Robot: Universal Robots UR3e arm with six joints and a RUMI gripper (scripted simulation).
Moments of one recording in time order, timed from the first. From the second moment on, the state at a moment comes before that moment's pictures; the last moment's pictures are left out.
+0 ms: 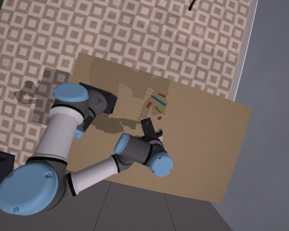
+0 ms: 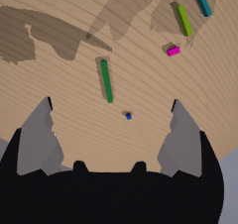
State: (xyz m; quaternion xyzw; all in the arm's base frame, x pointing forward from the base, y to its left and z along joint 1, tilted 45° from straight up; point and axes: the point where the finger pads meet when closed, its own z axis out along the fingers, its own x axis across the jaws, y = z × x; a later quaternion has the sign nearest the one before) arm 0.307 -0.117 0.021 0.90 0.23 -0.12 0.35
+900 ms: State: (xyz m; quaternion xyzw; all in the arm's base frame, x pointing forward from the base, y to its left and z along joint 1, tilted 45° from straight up) arm 0.316 -0.128 0.032 0.93 0.00 -0.03 0.37
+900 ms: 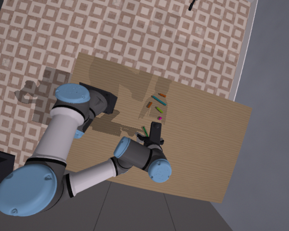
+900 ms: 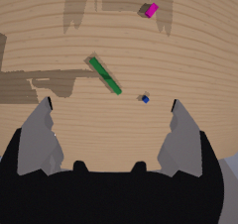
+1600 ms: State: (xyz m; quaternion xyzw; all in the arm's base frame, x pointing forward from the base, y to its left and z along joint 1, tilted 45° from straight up) arm 0.323 -0.139 0.042 0.91 -0.19 0.05 0.37
